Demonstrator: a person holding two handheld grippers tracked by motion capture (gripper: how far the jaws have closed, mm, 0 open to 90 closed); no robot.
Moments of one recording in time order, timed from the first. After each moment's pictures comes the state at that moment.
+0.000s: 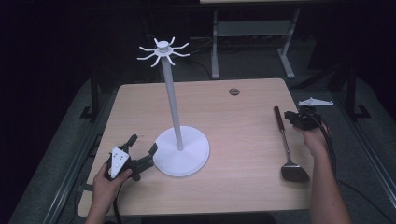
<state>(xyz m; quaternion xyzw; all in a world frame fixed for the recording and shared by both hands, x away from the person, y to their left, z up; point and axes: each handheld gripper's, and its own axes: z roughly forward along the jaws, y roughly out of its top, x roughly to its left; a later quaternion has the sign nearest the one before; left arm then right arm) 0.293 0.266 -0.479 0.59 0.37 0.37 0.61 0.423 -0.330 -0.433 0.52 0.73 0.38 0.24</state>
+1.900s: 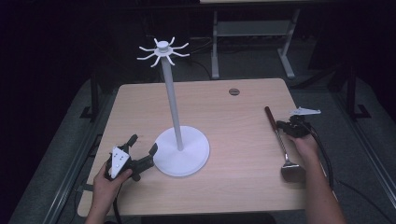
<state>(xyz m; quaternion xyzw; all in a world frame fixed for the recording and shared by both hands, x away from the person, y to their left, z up) 0.293 0.266 -0.479 0.60 0.37 0.38 0.61 0.429 -0.318 -0.480 0.49 0.75 0.39 0.20</state>
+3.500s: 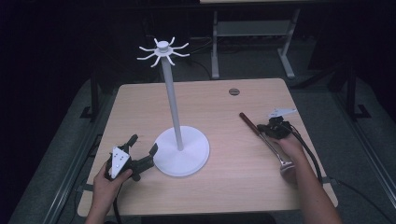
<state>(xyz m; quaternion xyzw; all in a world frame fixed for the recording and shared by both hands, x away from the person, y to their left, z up) 0.293 0.265 -0.479 0.59 0.37 0.37 0.61 0.431 -0.254 -0.476 0.40 0.82 0.37 0.16</state>
